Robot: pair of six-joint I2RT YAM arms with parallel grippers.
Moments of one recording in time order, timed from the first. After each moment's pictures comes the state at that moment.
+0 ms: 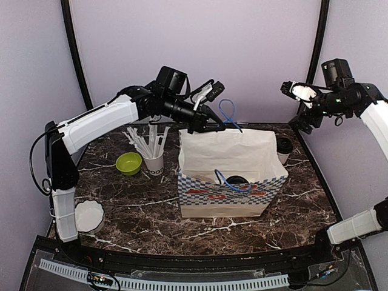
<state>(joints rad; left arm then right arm) -0.78 2.00 2.02 -0.57 0.77 0.24 0.26 1.26 1.61 -1.05 -0.09 -0.88</state>
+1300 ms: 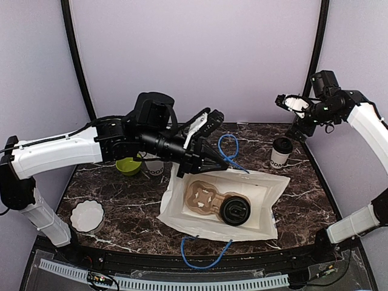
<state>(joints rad) -1.05 1.56 1.43 -0.25 0.64 0.07 0.23 1.32 1.49 -0.98 -0.05 -0.84</state>
